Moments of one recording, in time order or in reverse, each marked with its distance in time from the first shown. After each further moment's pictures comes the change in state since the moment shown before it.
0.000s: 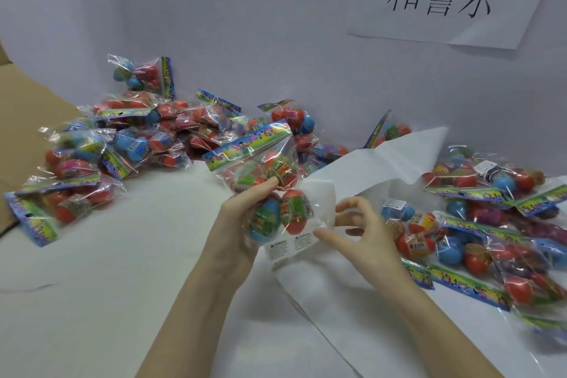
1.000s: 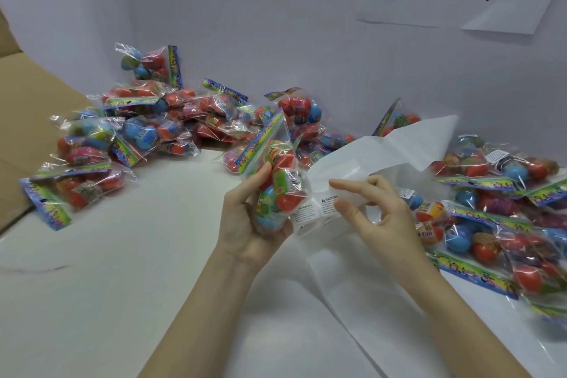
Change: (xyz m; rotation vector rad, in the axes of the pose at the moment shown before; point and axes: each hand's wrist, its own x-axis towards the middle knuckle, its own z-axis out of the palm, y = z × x) left_hand 0.004 -0.010 0.001 -0.429 -0.002 -0.138; right_hand -0.006 -0.016 -0.009 -0.038 0.025 -0.308
